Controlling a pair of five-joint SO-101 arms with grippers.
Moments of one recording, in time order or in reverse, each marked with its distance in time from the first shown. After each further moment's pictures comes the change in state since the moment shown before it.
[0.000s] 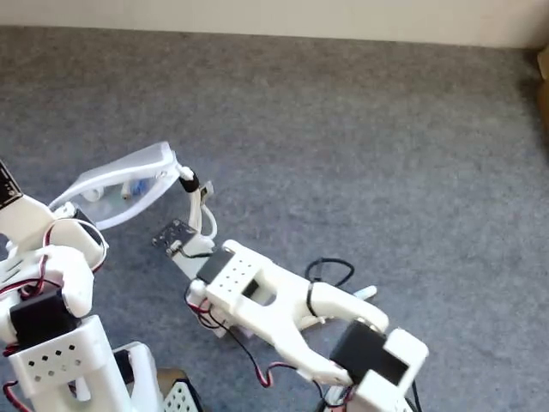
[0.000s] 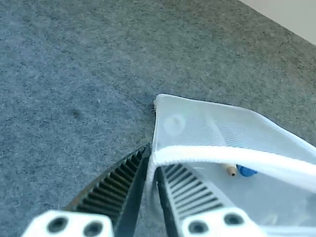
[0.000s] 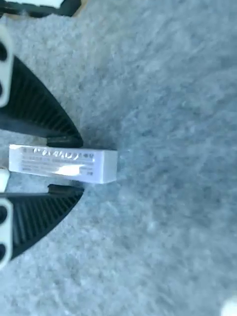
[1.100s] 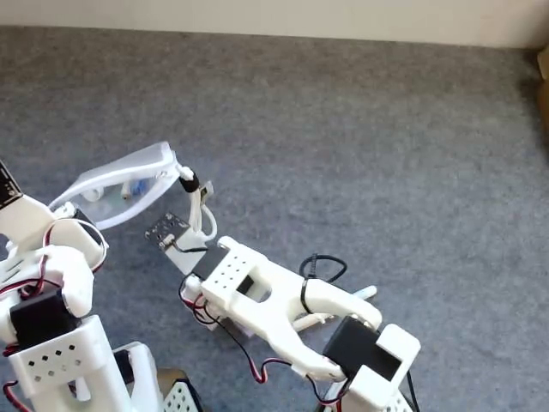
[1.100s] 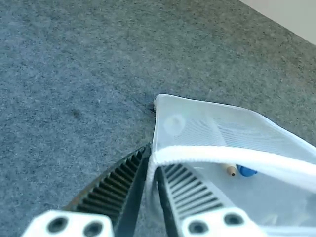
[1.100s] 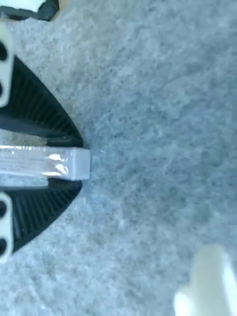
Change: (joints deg) left arm 0.0 0.0 0.0 0.0 0.0; right arm 0.0 1.6 -2.3 -4.1 0.0
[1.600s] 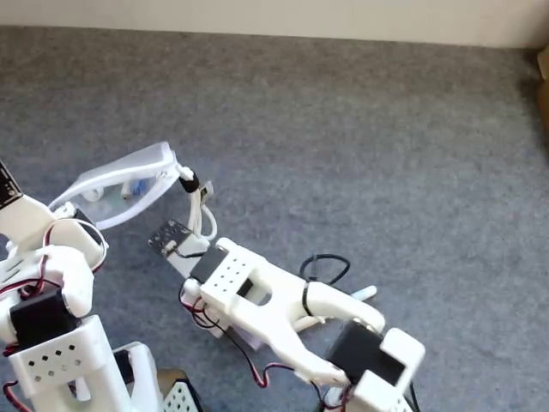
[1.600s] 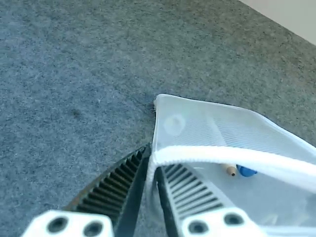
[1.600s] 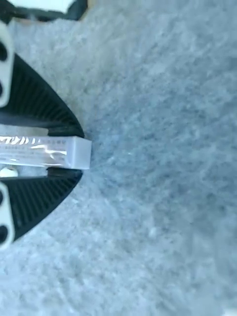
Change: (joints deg) left arm 0.0 0.0 0.0 0.0 0.0; right arm -0.9 -2.9 -0.1 7.1 0.1
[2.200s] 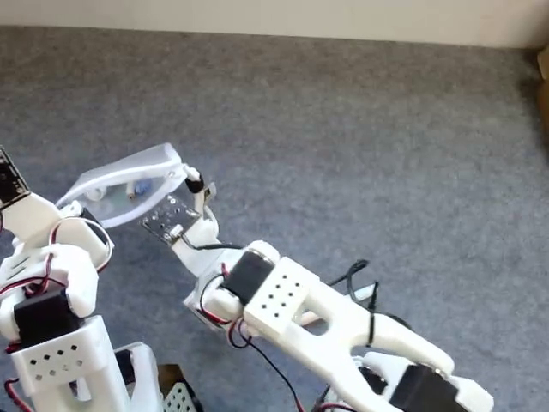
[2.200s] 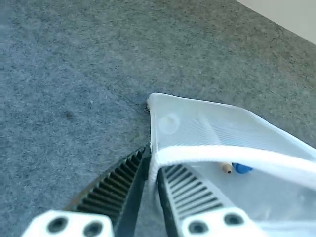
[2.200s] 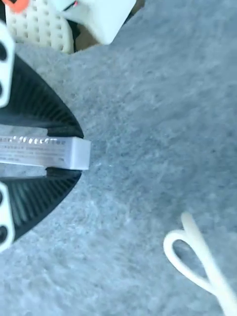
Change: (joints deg) left arm 3.1 0.0 0.0 0.0 -0.1; right arm -0.2 -25.0 3.2 1.2 0.0
